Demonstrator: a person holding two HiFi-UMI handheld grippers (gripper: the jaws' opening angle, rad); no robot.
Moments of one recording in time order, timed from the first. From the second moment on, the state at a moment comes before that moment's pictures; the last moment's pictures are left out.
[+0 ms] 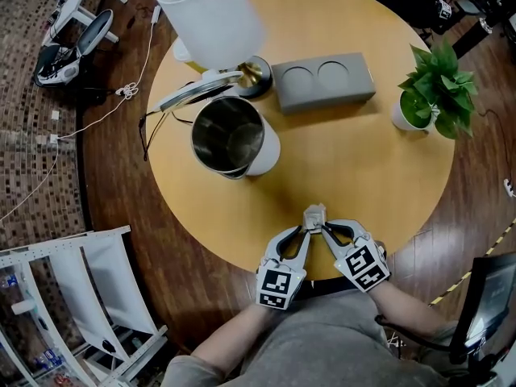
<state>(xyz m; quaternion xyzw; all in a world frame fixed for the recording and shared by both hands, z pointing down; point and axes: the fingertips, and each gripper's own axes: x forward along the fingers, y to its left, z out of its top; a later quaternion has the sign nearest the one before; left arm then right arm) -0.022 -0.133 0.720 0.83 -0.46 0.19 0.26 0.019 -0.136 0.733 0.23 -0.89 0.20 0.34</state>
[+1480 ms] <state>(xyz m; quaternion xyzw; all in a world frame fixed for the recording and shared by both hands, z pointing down) -0.053 -0.157 0.414 0.82 -0.57 0.00 0.00 0.000 -0.182 0.415 0.29 -0.95 -0.04 0.11</state>
